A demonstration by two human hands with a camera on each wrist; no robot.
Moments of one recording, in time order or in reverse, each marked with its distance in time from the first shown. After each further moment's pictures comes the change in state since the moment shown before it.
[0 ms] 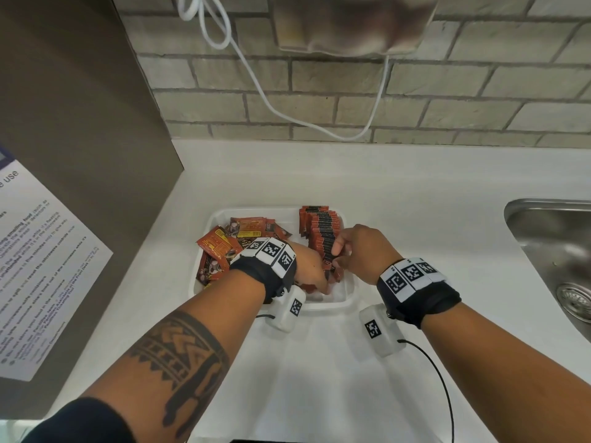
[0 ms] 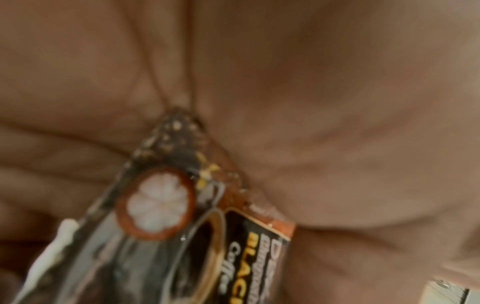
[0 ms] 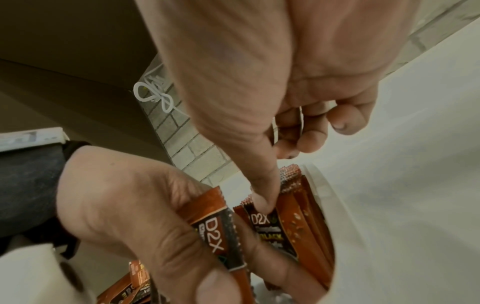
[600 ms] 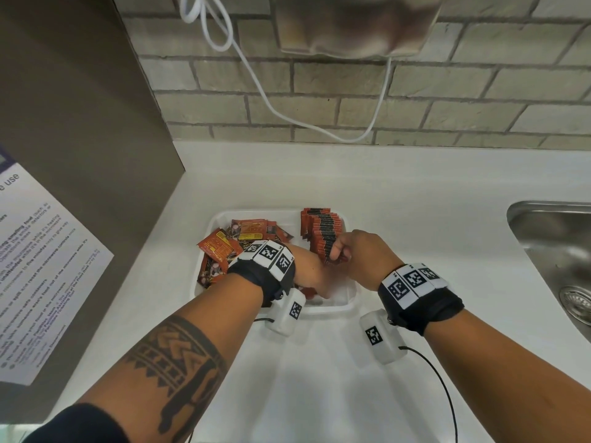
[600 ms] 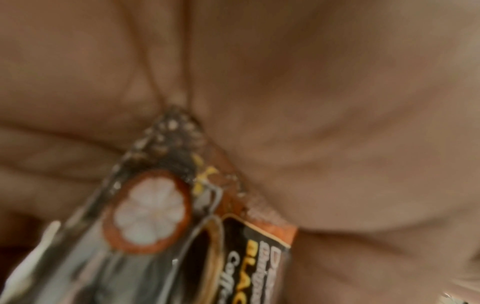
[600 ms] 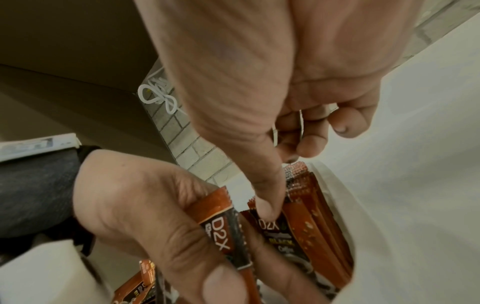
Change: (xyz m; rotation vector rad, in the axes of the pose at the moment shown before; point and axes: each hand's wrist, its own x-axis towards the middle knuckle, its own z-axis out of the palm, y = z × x) left_hand -0.006 -0.003 -0.002 -0.017 -0.030 0.021; right_hand -0.001 -0.003 0.002 0.024 -0.039 -0.024
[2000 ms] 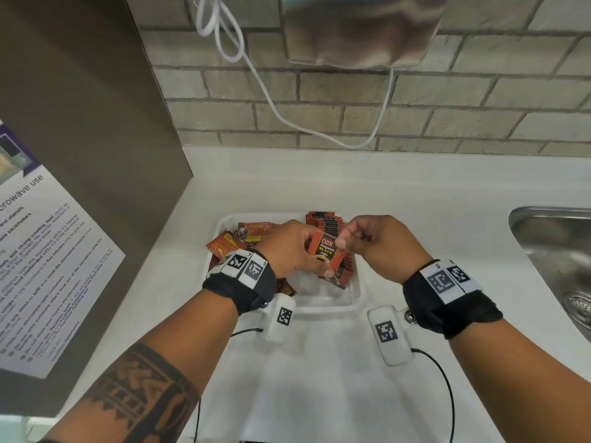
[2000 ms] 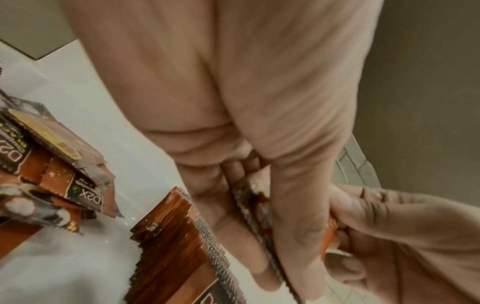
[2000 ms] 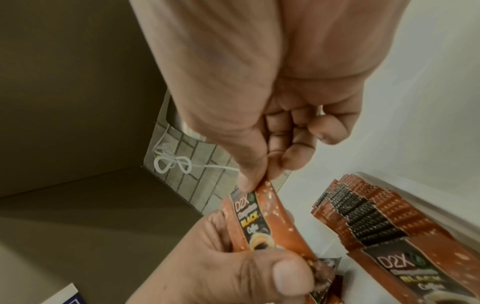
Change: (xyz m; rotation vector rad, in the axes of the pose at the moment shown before) left_hand -0.039 -0.034 0.006 -0.623 0.547 0.302; right_hand -0.023 -0.010 -0.030 0.389 0.160 -0.117
